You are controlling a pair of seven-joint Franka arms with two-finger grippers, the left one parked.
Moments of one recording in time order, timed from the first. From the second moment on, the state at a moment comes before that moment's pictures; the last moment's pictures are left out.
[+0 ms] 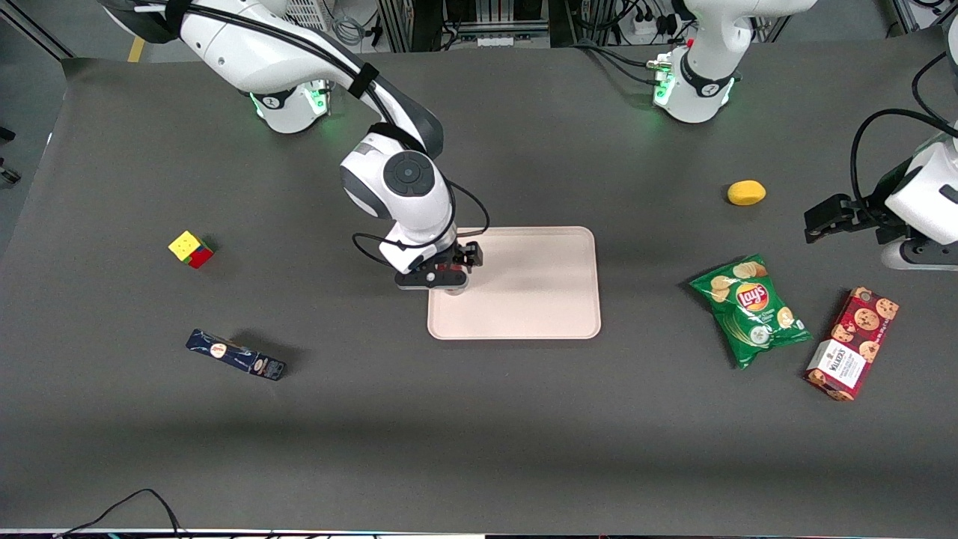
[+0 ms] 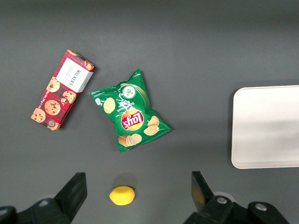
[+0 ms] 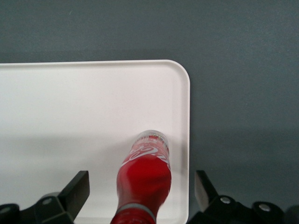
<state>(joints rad) 0.29 0.56 0.47 -1.74 -0.33 2.26 0.94</state>
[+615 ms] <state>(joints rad) 0.29 0.52 0.49 -1.65 -0.33 2.18 0.91</state>
